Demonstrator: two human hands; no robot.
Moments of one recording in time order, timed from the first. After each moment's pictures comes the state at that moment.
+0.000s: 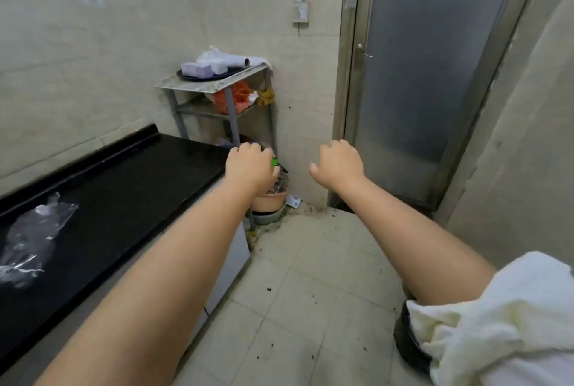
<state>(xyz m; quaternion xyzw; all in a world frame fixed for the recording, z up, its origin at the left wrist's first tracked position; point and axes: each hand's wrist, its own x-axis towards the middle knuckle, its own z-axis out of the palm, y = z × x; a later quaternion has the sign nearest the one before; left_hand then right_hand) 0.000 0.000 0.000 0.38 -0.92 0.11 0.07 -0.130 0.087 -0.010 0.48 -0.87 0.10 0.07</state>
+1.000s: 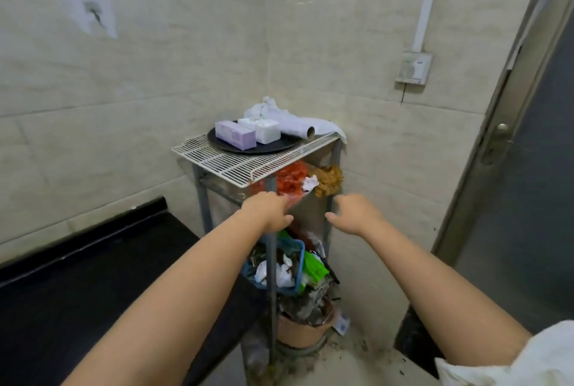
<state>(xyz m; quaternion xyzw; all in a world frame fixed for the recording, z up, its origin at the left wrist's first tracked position) -0.226 -0.538 -0.003 0.45 -0.89 0.00 -0.06 -0.385 -0.469 -0.013 0.61 -0.79 0.06 -0.02</state>
